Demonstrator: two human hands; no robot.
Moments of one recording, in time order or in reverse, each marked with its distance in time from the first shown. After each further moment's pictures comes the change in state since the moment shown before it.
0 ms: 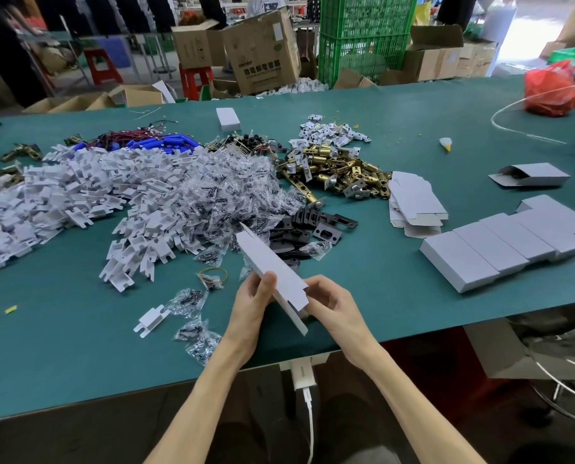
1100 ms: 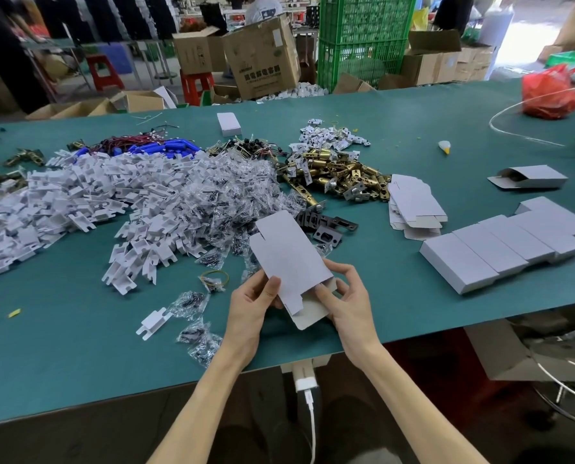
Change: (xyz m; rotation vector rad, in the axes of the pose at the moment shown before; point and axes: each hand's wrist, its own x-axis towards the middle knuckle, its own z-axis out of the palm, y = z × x) left_hand 0.006 -0.011 -0.005 -0.023 -0.019 0.126; right_hand 0.005 0.004 -0.001 0.219 0.294 0.053
